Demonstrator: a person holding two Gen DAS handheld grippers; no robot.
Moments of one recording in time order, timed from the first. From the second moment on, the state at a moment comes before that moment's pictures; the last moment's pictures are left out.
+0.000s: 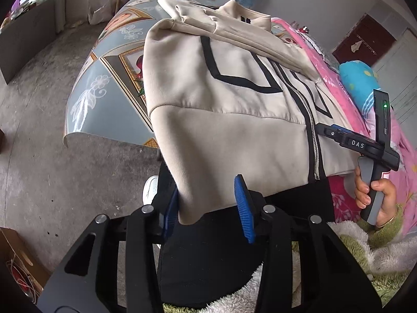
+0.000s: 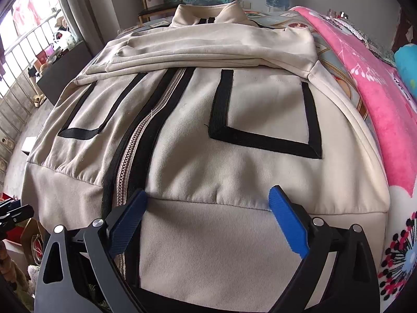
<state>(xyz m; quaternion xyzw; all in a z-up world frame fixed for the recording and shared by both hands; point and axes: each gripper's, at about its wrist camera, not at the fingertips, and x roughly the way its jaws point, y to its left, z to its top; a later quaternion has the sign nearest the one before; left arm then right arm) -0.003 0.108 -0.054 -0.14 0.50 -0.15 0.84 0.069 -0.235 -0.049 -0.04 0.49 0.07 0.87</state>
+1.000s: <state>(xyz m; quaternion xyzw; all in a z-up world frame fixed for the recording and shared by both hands) -0.004 0.093 -0.047 -0.05 0.49 -0.14 0.86 -0.007 -0.334 -0.016 0.03 0.46 -0.01 0.89</state>
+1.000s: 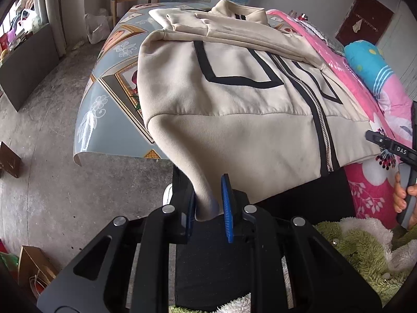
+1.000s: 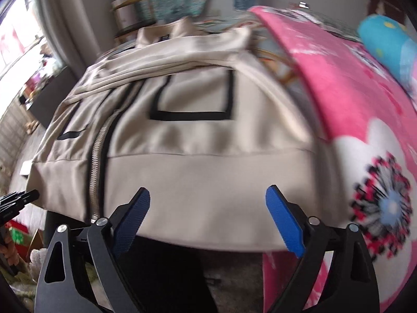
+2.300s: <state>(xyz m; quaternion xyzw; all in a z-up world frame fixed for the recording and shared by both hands) 0.066 0.110 0.052 -0.10 0.37 -0.18 0.91 0.037 -0.358 0.060 0.04 0.38 -0.01 0.93</state>
